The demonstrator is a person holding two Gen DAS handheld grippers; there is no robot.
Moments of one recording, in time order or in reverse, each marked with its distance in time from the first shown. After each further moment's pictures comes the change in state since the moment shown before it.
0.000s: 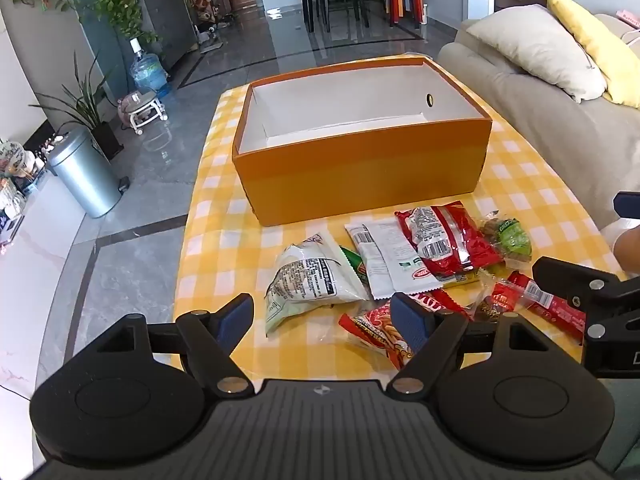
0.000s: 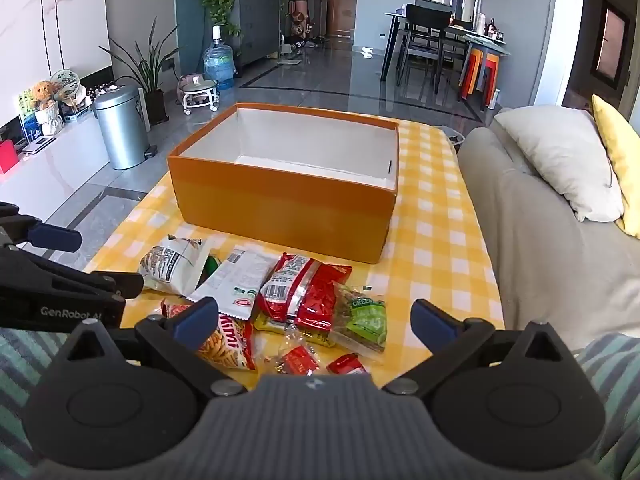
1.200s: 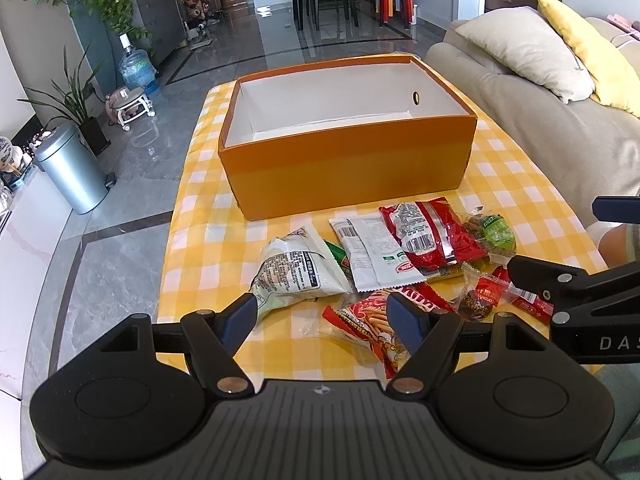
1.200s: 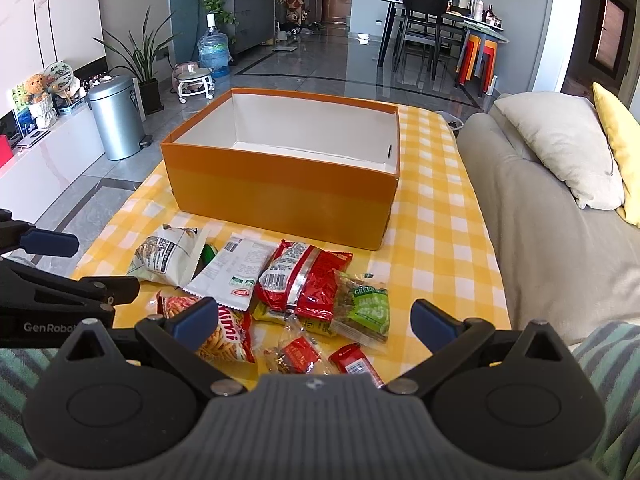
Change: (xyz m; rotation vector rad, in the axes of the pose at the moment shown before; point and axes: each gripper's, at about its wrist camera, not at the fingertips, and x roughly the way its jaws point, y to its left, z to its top) left arm -0.001 -0.001 -0.004 -0.012 0.009 -0.039; right arm 0.013 0.002 0.001 0.003 0.049 -0.015
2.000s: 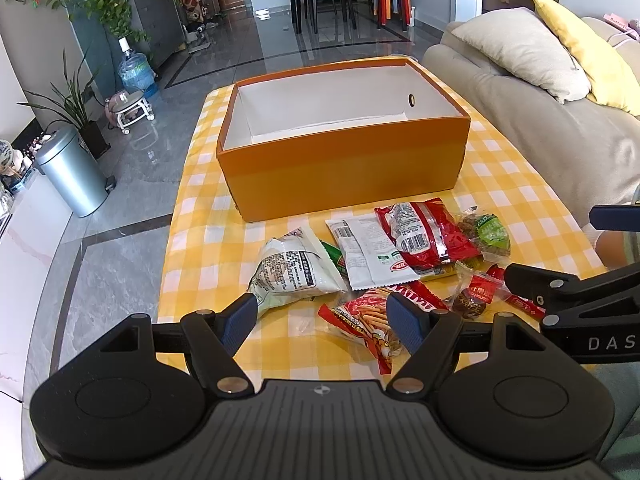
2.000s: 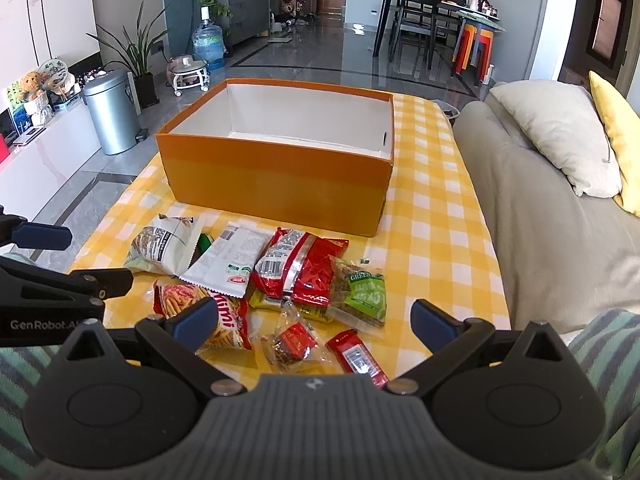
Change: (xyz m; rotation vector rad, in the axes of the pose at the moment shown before) left arm -0.003 -0.003 -0.001 0.006 -0.007 0.000; right arm -0.001 -0.004 -0.004 0.017 0.033 -0.007
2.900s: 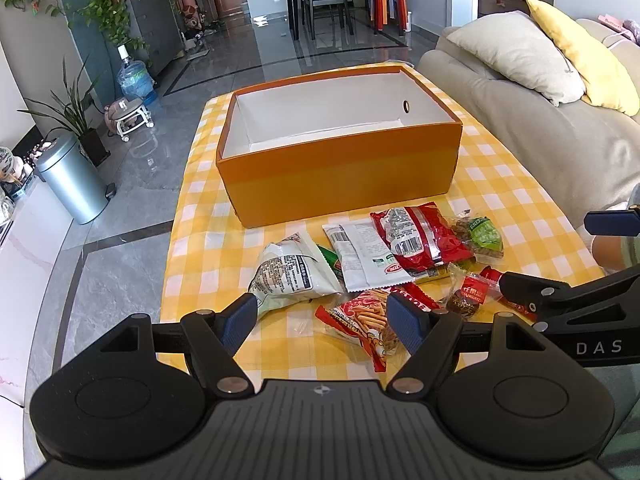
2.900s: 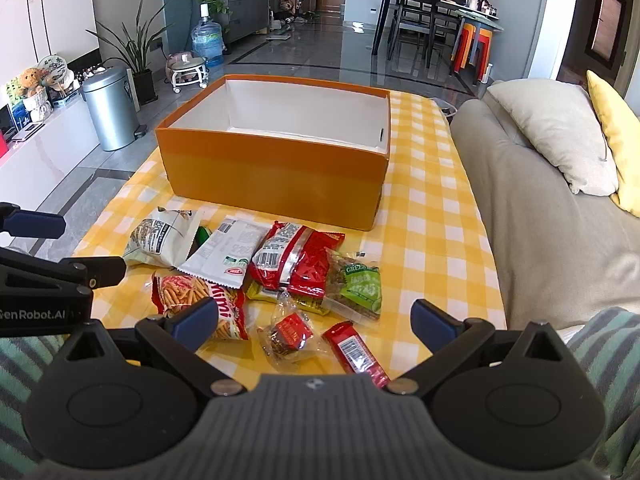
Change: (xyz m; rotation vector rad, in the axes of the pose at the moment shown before) left arm -0.013 -0.004 0.000 0.011 -0.018 -0.001; right arm -0.004 -0.002 -0.006 -0.006 0.006 -0.008
